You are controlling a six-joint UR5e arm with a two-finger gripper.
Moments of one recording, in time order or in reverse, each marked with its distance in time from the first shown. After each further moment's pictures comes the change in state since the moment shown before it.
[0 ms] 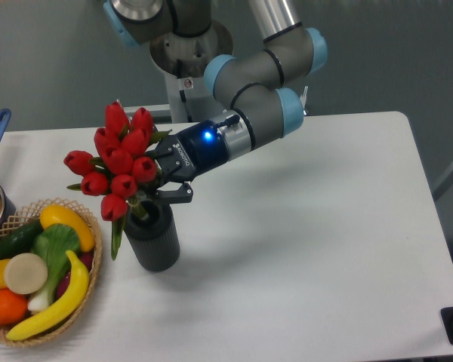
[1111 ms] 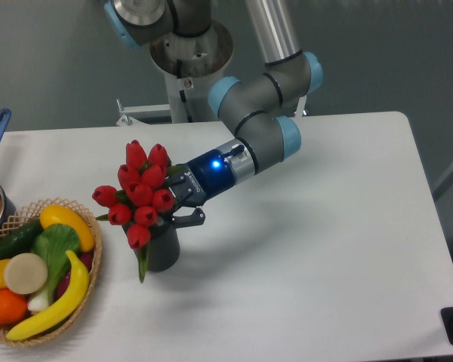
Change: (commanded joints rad) arm 0.021 -0.089 -0.040 0.000 0.009 0.135
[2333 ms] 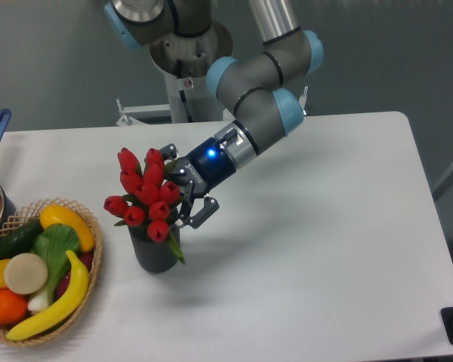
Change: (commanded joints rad) arm 0.014 0.161 -0.034 -0.005 0.367 -0.008
